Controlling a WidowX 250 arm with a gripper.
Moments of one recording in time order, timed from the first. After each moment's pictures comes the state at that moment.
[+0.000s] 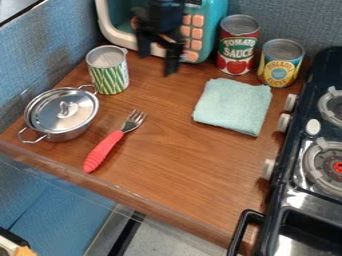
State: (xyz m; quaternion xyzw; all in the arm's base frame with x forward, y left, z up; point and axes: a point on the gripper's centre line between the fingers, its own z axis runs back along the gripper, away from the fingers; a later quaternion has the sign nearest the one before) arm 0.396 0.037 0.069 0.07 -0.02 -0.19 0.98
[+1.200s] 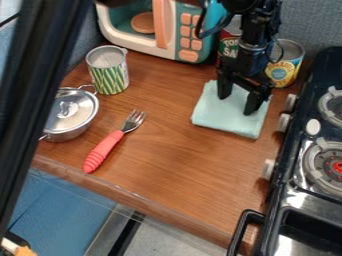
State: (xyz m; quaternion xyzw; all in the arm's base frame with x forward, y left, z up) arm 0.414 -0.063 -0.005 0.01 0.03 -0.18 0.98
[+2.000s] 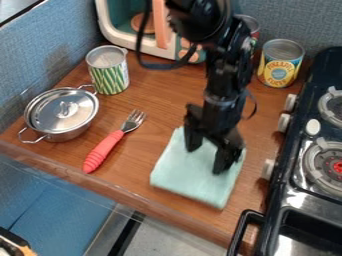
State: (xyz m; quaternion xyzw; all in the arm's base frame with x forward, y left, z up) arm 0.288 -0.064 -0.005 0.00 0.05 -0.21 0.98
